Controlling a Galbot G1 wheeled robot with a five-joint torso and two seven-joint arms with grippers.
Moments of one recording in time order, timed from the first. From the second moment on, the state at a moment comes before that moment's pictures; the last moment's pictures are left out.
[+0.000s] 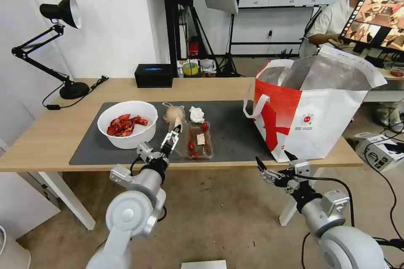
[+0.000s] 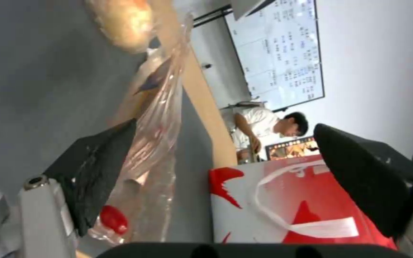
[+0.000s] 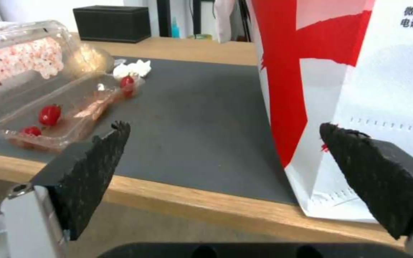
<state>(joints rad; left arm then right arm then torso) 1.25 -1.39 -0.33 -2.18 -1.39 0.15 -0.48 -1.59 1.13 0.57 2.27 0.40 -0.27 0.00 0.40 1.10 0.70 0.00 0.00</state>
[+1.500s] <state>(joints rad) 0.92 -1.02 -0.03 -1.85 -0.53 0.10 0.08 -1.64 1.08 0.64 2.33 0.69 -0.29 0.05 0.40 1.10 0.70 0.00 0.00</state>
